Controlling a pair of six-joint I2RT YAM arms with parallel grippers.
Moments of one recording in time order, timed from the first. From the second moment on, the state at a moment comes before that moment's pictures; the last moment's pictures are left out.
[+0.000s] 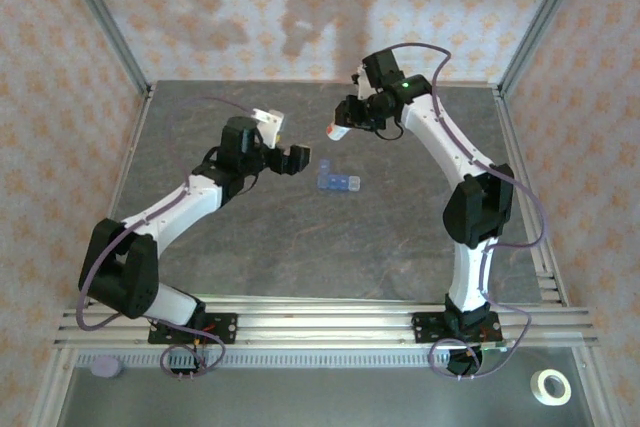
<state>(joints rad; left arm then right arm) -0.36 1.45 0.93 0.06 0.26 -0.09 0.42 1.96 1.97 -0.96 -0.35 0.41</state>
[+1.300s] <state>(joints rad) -0.42 1.48 0.77 0.46 0.29 0.09 0.54 1.93 1.95 -0.96 -0.53 0.46</state>
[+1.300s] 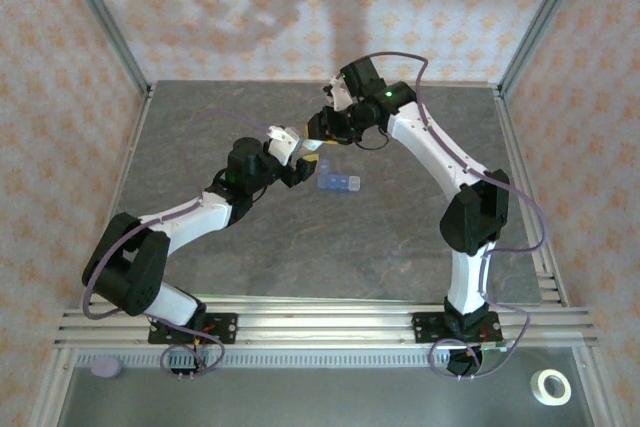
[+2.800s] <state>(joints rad) -0.43 1.51 0.81 0.44 0.31 0.06 0.54 1.93 1.92 -0.95 -0.56 0.46</state>
